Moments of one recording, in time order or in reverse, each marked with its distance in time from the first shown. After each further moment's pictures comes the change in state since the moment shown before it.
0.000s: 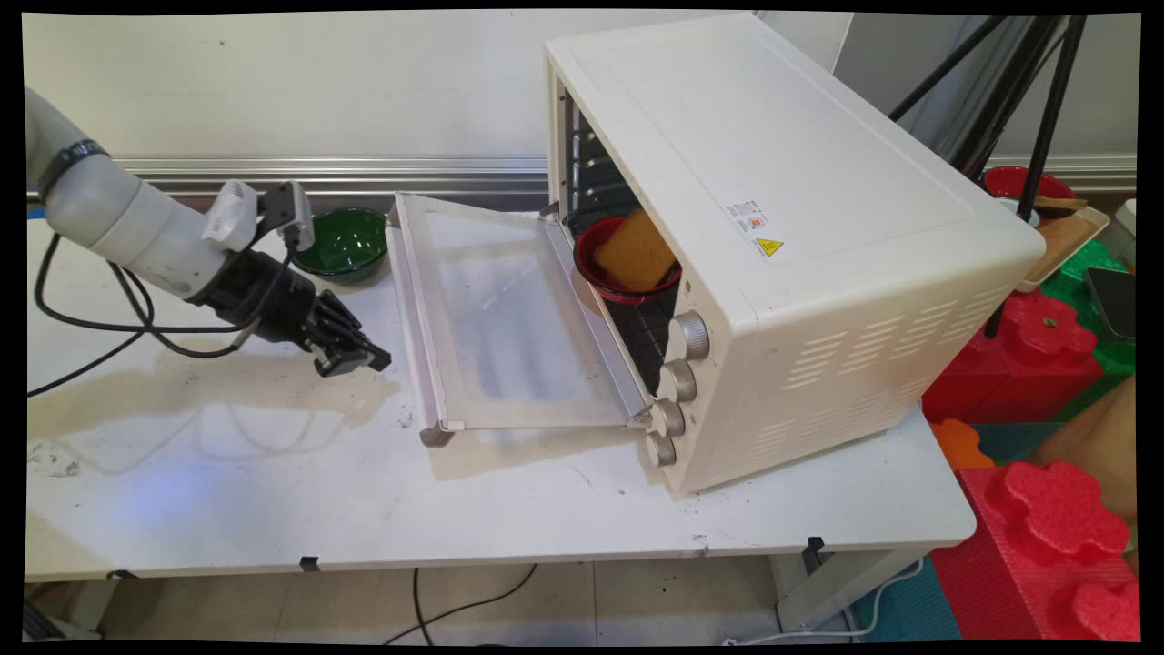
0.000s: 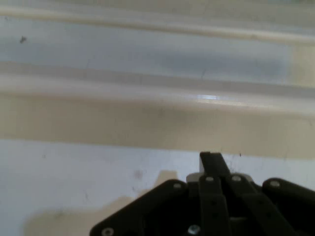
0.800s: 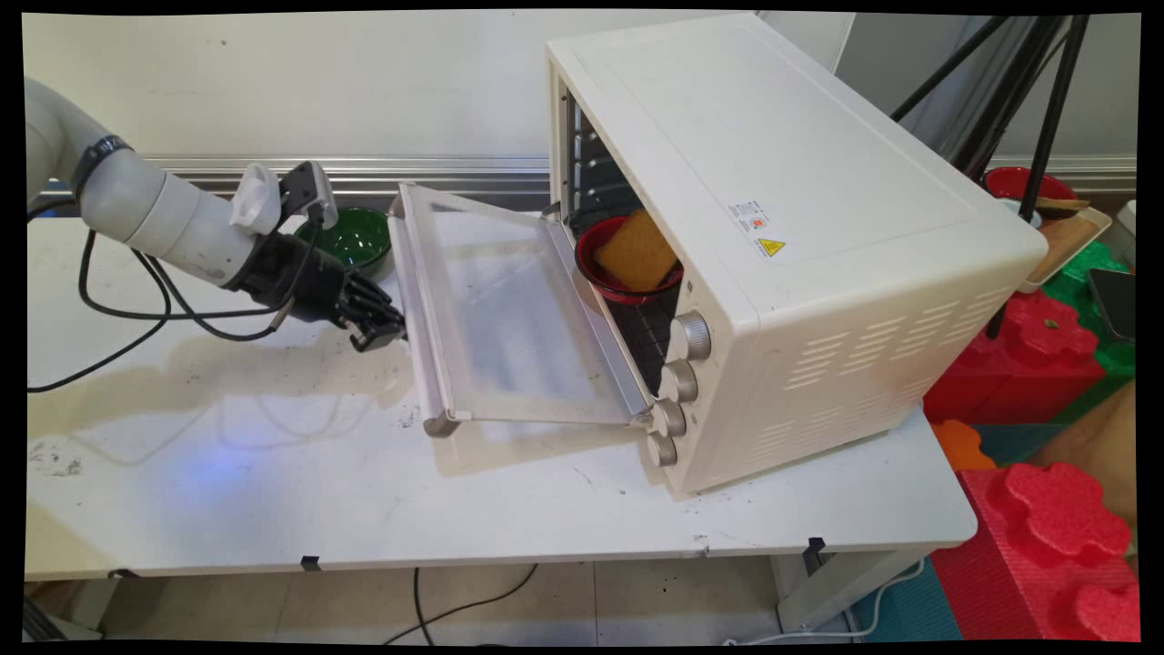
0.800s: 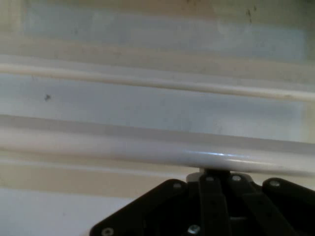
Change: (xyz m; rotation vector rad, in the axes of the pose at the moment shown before) arm 0.018 -0.004 0.011 0.034 0.110 0.001
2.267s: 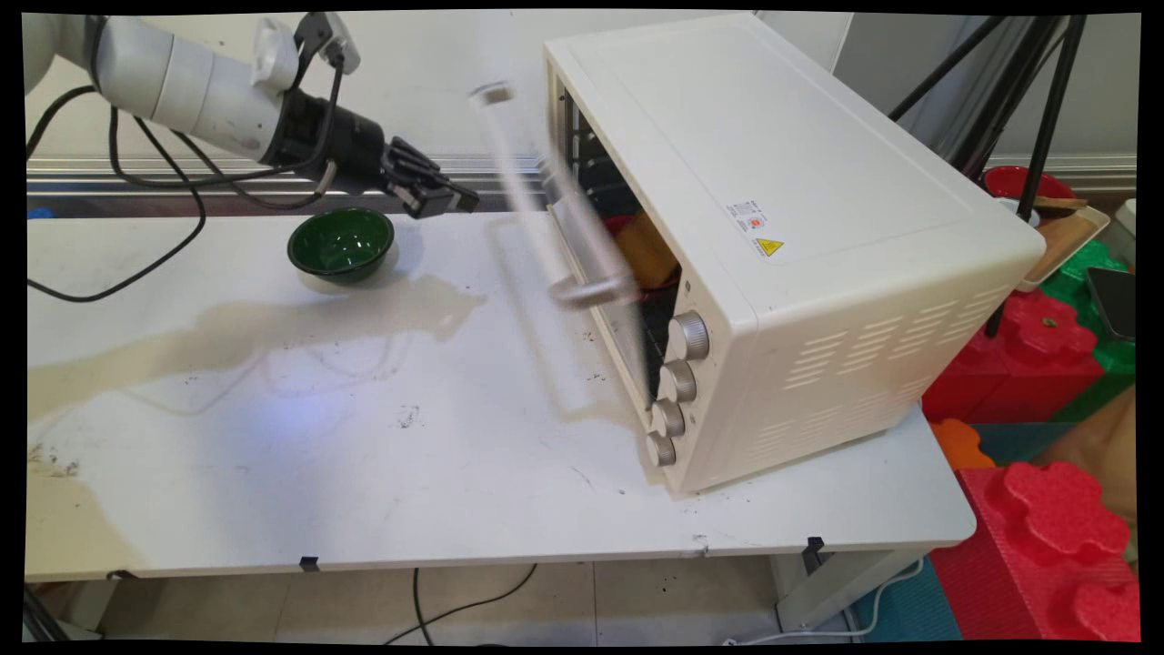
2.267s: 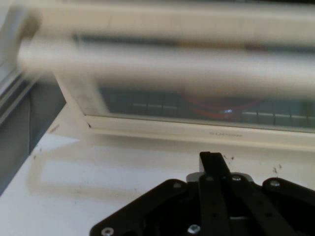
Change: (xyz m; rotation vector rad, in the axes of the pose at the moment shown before) arm 0.100 -0.029 -0.034 0.056 0.233 0.031
